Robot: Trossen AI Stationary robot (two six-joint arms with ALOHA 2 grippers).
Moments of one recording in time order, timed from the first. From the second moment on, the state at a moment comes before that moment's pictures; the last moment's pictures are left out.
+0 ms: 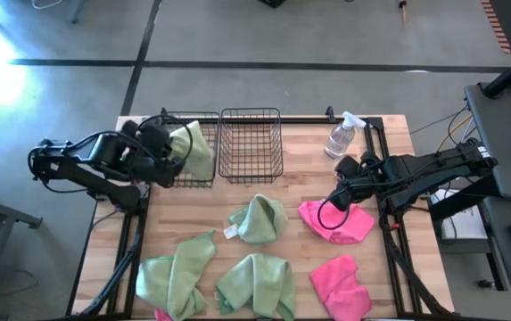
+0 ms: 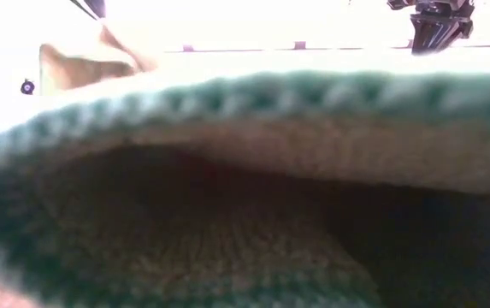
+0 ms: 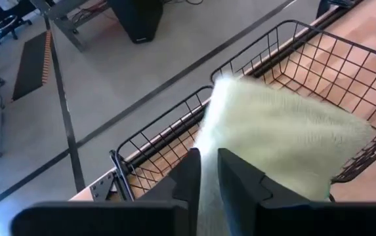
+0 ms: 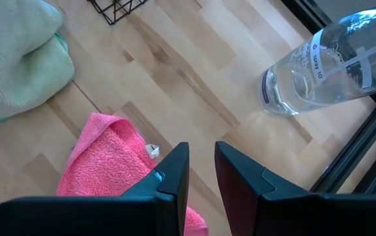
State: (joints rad) left arm -0.17 1.13 1.43 -1.57 -0.95 -0.89; right arm 0.24 1.17 1.16 -1.33 0.47 0.88
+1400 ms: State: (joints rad) left arm -0.17 1.53 1.44 -0.91 -0.42 -0.48; right arm 0.24 1.17 1.16 -1.33 0.47 0.81
